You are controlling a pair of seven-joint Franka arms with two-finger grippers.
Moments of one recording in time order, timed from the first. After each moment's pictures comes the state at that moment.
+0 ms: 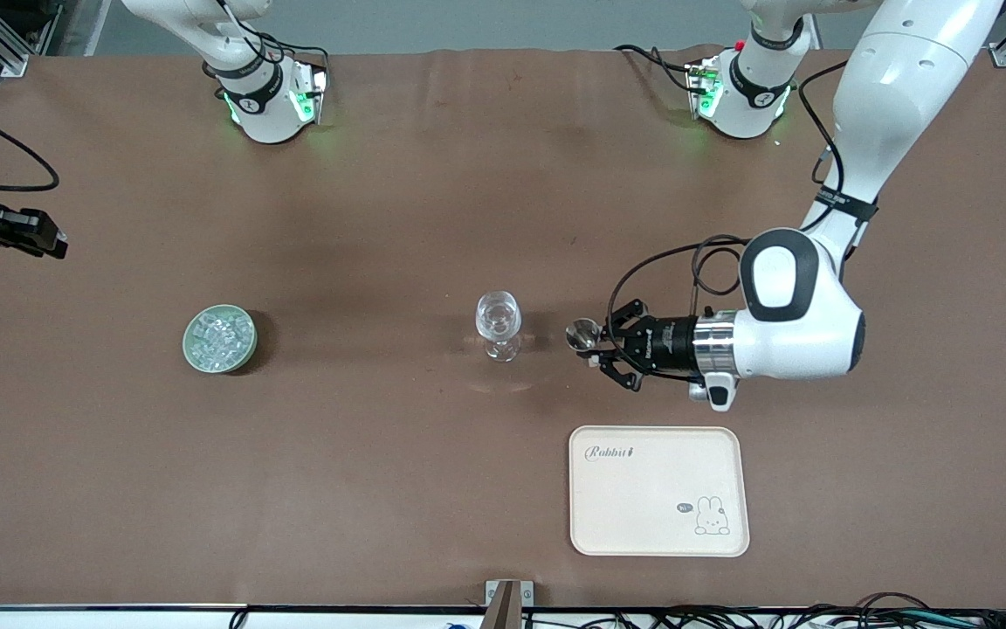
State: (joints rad) left arm 0.02 0.58 -0.47 -1.63 -0.84 2.14 -1.30; right arm 0.00 0.06 -0.05 -1.51 0.02 1.49 0.03
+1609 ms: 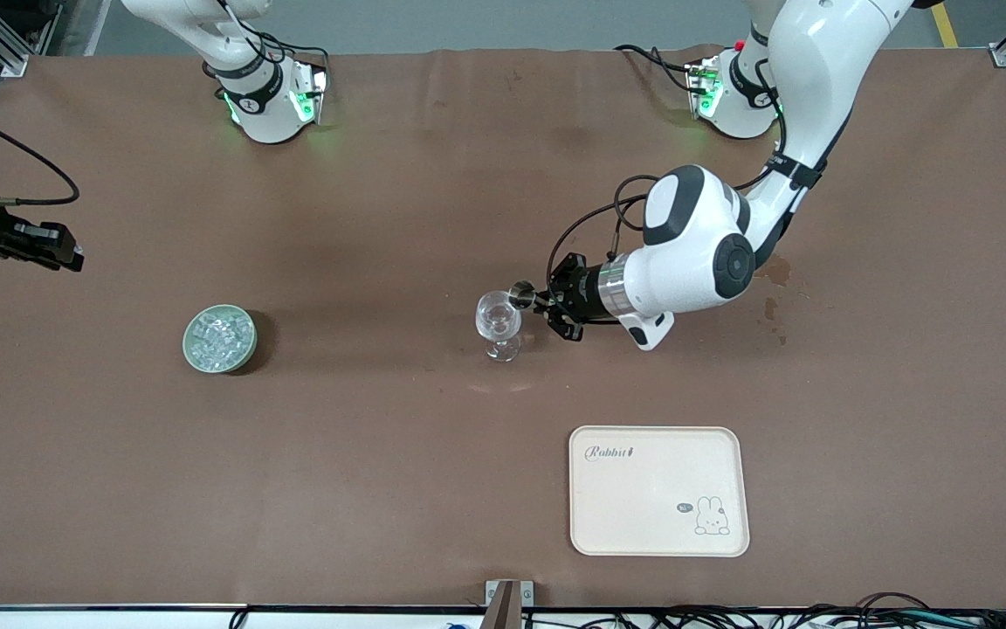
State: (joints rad) left arm -0.17 0.51 -0.47 -1.70 -0.47 2.26 -1.83; right arm 0.01 0.08 -0.05 -1.51 0.02 1.53 0.03
